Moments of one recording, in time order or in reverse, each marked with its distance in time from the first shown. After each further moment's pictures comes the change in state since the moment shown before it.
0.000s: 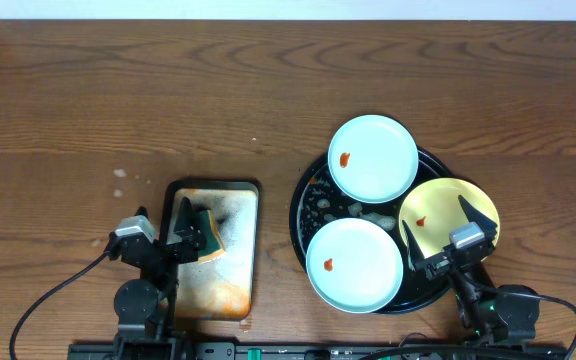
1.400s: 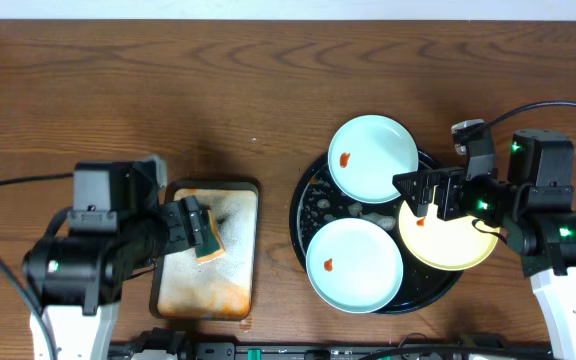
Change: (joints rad) left arm 0.000 0.969 1.144 -1.221 0.260 0.029; right arm 0.000 1.049 1.022 -0.800 -0.199 0.257
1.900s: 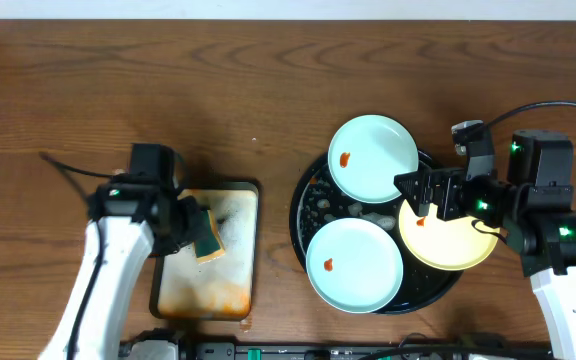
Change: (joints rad) left arm -0.008 0.304 -0.270 0.248 -0.068 -0.141; right arm 0.000 0.001 0.000 -0.011 -0.003 0.012
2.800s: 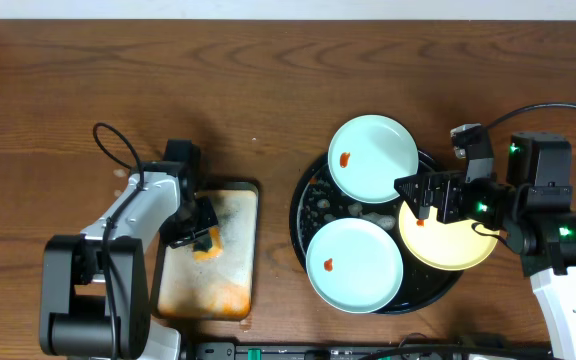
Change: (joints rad) left arm -0.017 0.376 -0.011 0.184 -0.085 -0.003; right arm 0.000 0.000 0.000 -0.027 0.000 0.000
